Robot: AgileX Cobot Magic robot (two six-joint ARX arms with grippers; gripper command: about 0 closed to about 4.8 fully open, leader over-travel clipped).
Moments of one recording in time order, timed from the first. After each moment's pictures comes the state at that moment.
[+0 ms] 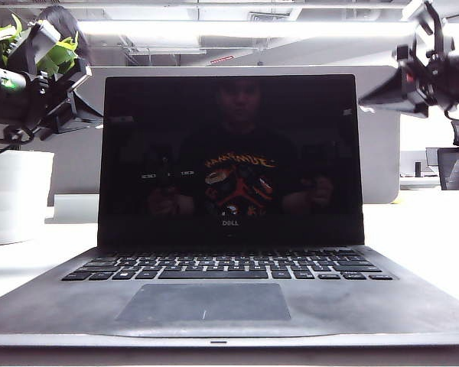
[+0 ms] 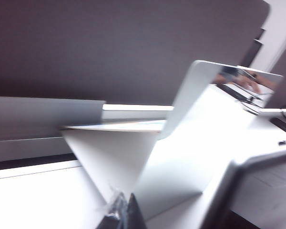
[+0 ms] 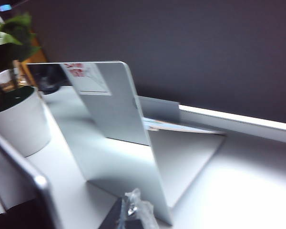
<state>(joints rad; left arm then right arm) -0.09 1.58 0.66 0.92 0.51 -0.29 0.01 1.58 0.81 0.72 -0.78 0.18</state>
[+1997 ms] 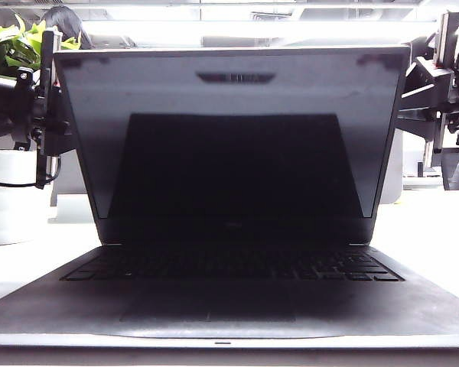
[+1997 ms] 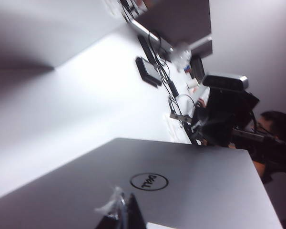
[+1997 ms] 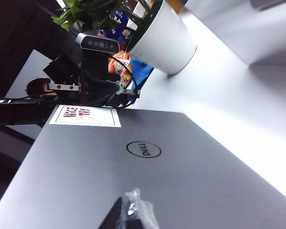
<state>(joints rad) -0.08 1.58 0.68 0.66 1.13 -0.75 -0.02 1.59 0.82 0.29 -1.37 0.41</state>
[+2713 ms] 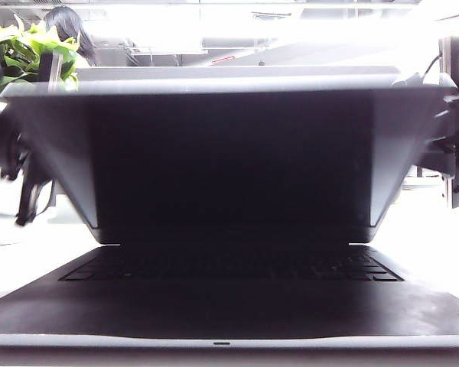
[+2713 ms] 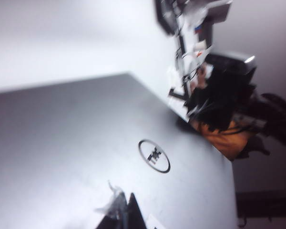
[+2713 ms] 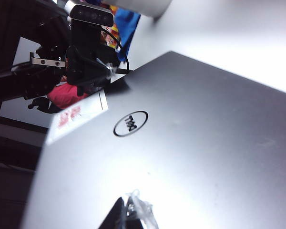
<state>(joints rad) -0.09 1.57 0.68 0.18 1.20 -0.59 0.01 1.59 0.82 -0.27 -1.33 0.06</state>
